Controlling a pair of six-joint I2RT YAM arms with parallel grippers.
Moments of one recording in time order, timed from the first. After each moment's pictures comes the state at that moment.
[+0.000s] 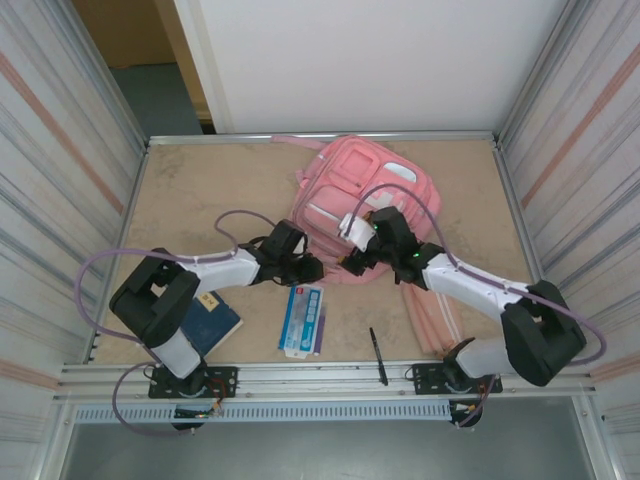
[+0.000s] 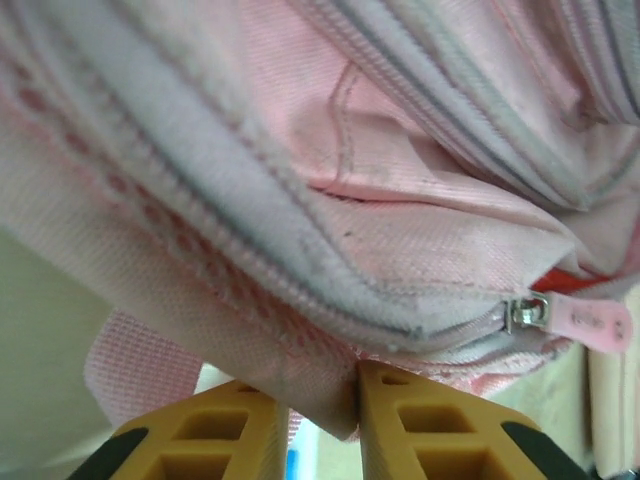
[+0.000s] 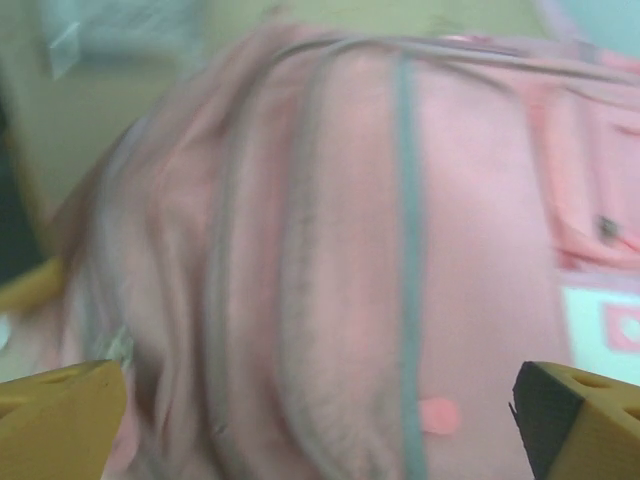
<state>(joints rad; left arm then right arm) -0.72 1.65 0.83 -0.12 0.33 -0.79 0.62 1.33 0.75 -0.06 -0.02 -0.41</state>
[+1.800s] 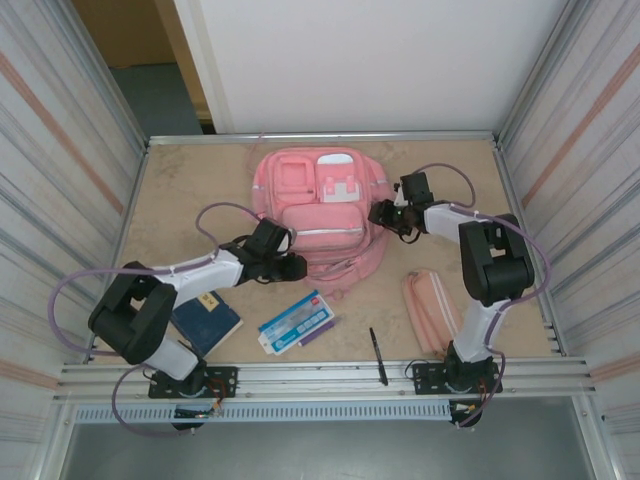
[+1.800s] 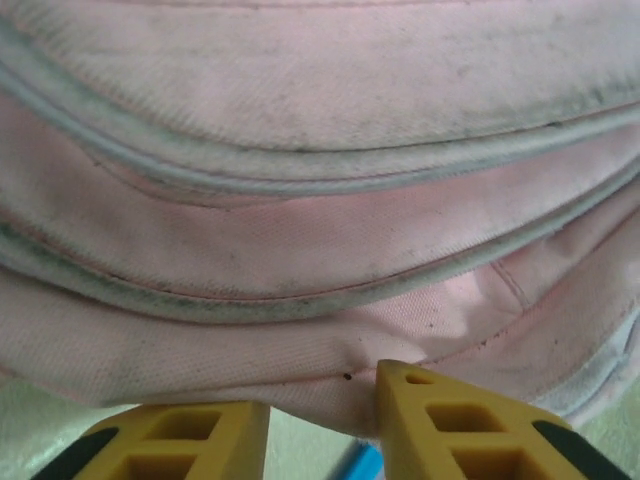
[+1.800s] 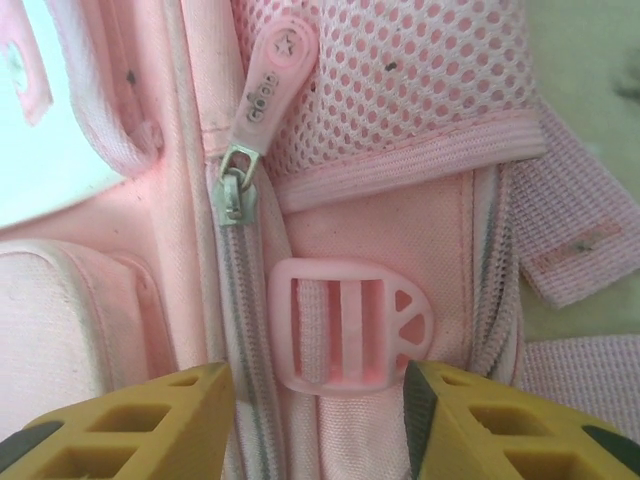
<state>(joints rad) -0.64 1.51 0.78 -0.26 0.22 -0.59 0.24 1.85 1.08 -0.15 -0.31 0.57</state>
